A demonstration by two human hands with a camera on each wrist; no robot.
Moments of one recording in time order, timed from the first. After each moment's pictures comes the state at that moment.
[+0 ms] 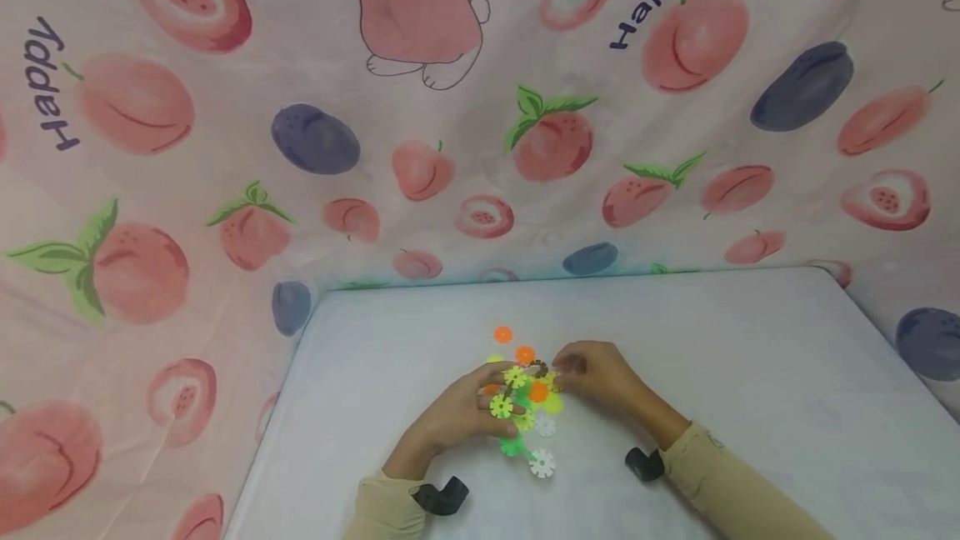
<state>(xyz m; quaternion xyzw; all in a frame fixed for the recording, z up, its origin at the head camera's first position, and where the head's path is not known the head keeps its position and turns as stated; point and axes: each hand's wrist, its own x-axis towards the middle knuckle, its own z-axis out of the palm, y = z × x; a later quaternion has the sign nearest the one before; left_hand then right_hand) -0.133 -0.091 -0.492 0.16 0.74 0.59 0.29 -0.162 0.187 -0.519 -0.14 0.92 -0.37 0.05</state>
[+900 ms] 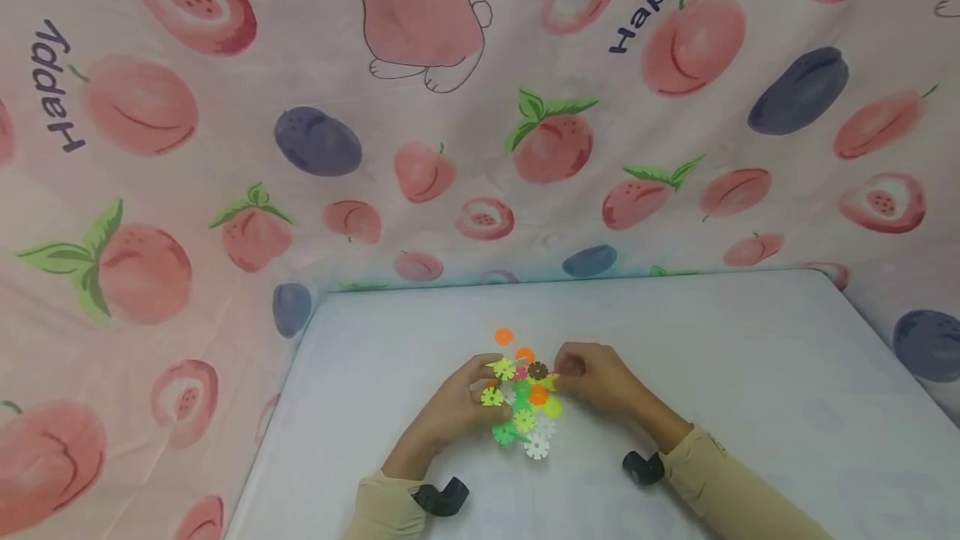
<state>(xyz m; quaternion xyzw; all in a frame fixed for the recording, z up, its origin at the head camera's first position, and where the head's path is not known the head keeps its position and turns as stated) -0.134 -0.092 -0.492 0.11 0.77 0.58 0.23 -0.157 0.181 -0.506 -0.12 0.91 -0.39 0.08</state>
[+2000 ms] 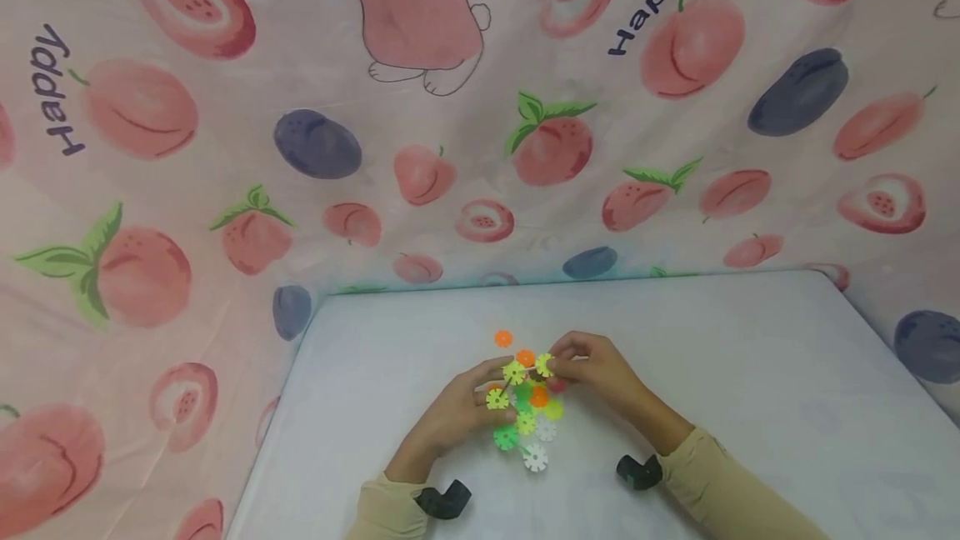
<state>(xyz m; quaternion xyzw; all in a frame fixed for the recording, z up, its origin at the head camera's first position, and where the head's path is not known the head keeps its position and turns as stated) -0.135 -0.092 -0.496 0.16 0.77 0.57 0.23 -0.155 0.172 -0.489 -0.02 0.79 -0.60 0.13</state>
